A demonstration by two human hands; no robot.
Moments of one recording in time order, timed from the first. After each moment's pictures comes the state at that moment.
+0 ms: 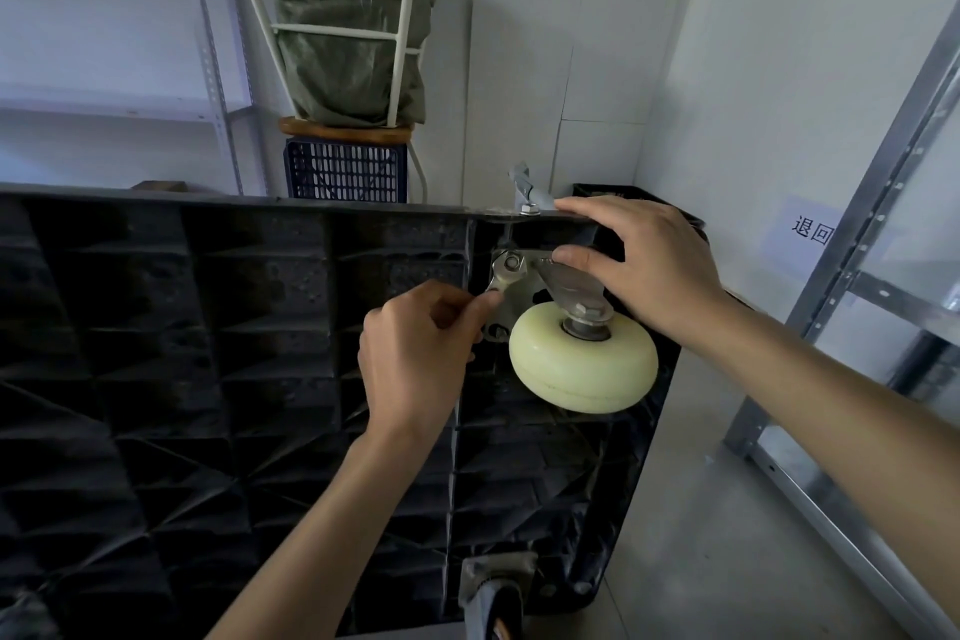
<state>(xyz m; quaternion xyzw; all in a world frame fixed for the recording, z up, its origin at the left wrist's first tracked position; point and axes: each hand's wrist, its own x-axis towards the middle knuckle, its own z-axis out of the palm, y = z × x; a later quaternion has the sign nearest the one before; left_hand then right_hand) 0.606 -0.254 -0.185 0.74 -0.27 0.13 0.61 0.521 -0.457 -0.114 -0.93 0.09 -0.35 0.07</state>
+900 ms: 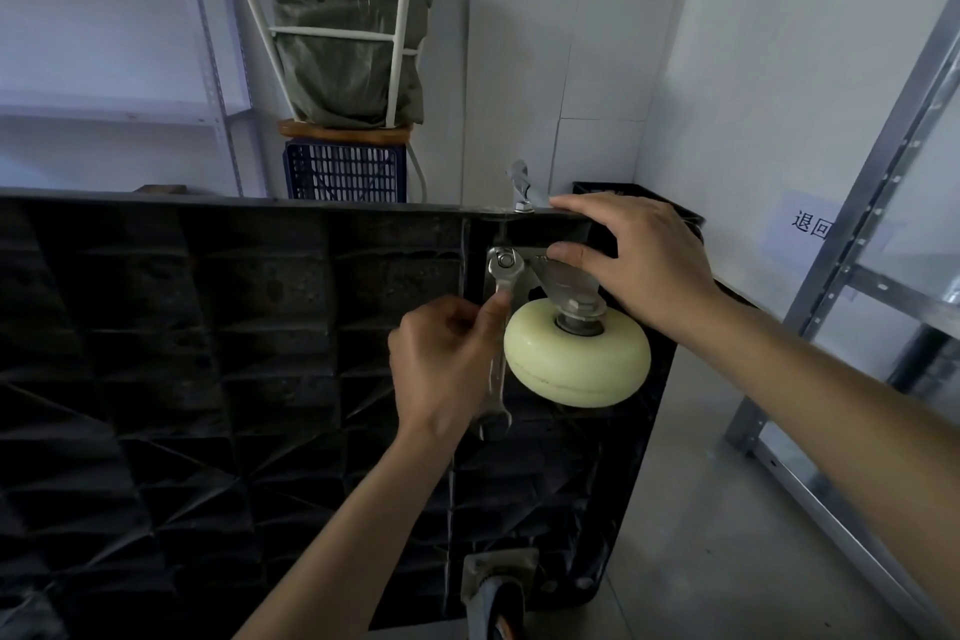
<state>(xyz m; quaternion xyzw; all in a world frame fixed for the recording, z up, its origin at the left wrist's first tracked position) 0.597 -0.271 -0.195 0.72 -0.24 0.08 0.65 0.519 -0.453 -0.114 -0.93 0.09 -0.36 0.07</state>
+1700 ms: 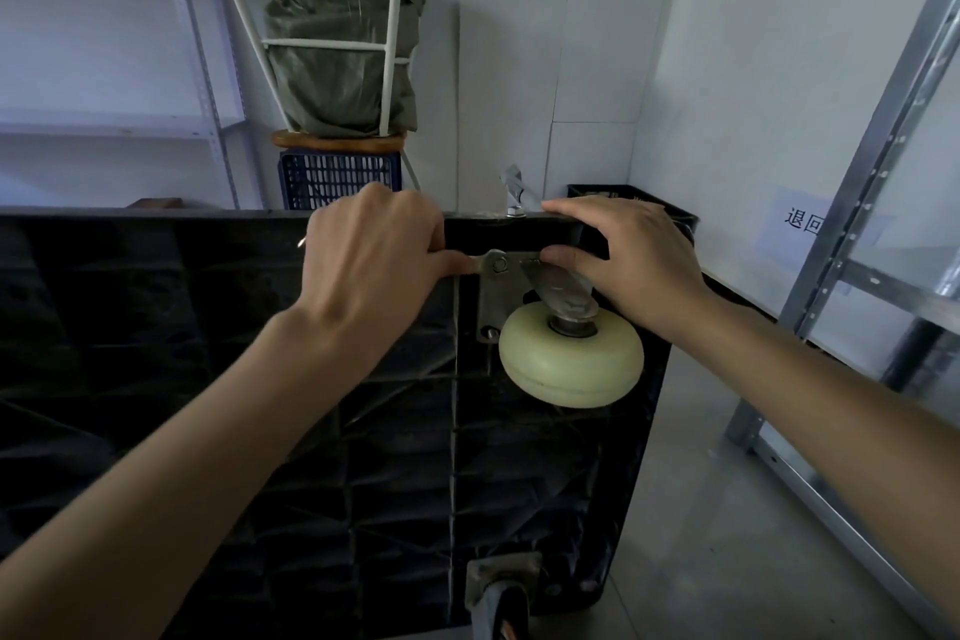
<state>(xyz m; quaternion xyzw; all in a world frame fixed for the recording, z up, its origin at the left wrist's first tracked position) 0.630 -0.229 -0.096 0.84 -0.39 0.32 0.21 0.522 -0.460 -0.117 -0.93 0.09 -0.35 0.07</state>
